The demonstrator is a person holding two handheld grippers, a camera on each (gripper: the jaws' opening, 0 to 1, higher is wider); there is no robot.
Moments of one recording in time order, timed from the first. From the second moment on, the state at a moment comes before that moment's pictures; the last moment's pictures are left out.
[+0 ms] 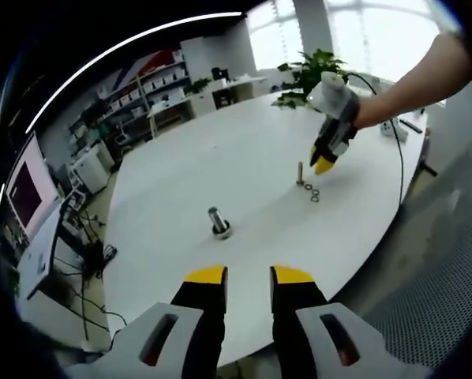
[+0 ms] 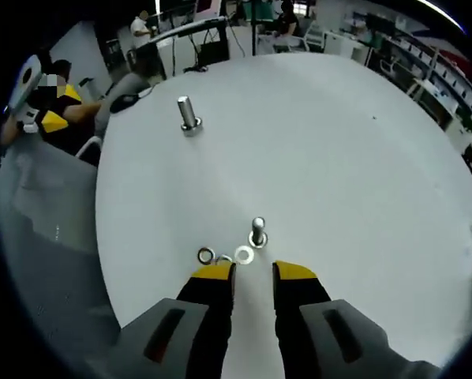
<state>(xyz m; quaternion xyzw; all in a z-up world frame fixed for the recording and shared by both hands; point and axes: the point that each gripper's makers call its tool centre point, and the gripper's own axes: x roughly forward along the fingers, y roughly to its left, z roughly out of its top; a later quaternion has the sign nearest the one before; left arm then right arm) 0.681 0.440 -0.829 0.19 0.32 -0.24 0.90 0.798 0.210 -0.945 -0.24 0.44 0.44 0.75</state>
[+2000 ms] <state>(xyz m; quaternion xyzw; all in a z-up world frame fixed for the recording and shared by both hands) 0.680 0.446 -0.835 0.19 0.34 -0.23 0.89 0.779 0.215 -0.976 -0.45 0.54 0.43 0.56</state>
